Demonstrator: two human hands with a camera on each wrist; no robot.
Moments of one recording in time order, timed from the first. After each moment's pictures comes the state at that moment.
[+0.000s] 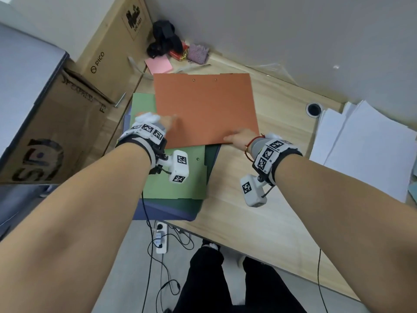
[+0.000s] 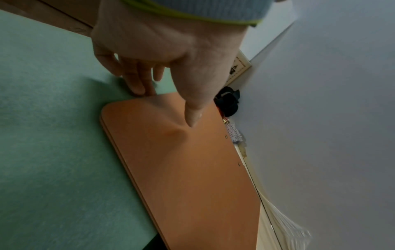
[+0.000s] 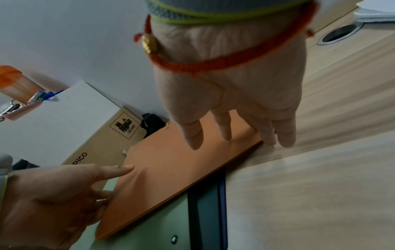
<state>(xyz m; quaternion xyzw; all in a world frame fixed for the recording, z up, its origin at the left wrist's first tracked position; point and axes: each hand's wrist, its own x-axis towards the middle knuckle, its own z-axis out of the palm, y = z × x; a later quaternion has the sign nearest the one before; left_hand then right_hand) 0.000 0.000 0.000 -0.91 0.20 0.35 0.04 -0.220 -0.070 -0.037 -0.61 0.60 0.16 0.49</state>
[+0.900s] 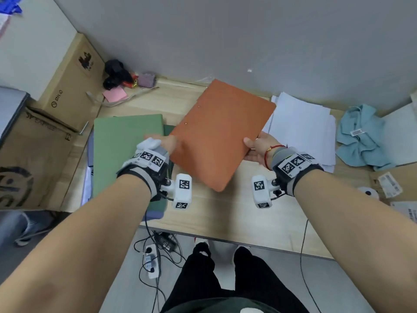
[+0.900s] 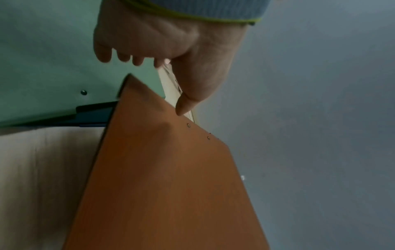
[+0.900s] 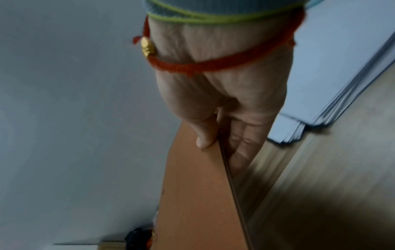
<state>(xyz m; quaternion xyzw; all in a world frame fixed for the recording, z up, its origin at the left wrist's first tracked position) -0.102 -0.014 -0.067 -1.00 -0.02 0.08 -0.05 -0.419 -0.042 0.029 -0.28 0.66 -0.19 0.67</state>
